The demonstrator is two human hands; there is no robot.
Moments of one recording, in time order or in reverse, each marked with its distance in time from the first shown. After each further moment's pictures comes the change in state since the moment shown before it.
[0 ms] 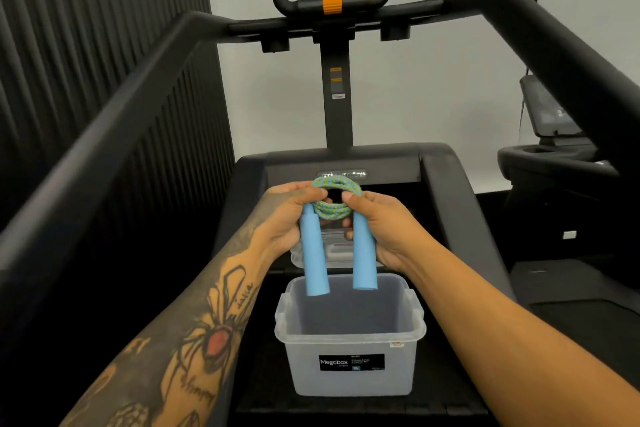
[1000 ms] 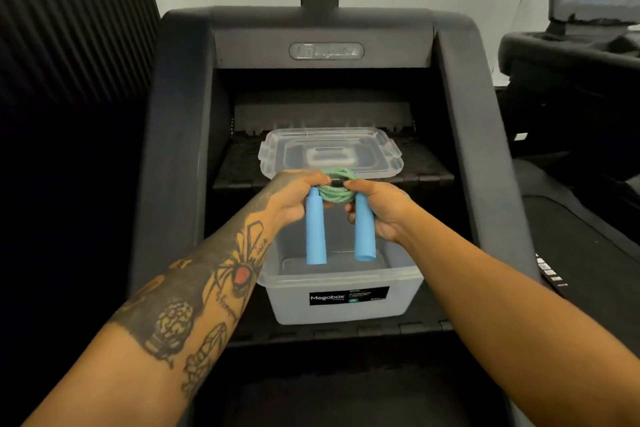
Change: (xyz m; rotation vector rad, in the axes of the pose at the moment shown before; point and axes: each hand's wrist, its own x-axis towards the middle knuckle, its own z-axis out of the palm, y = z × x) left_hand 0.156 -0.230 -0.086 -0.006 -0.129 -0.533; right_hand 0.114 0.197 -0.084 -0.045 0.329 0.505
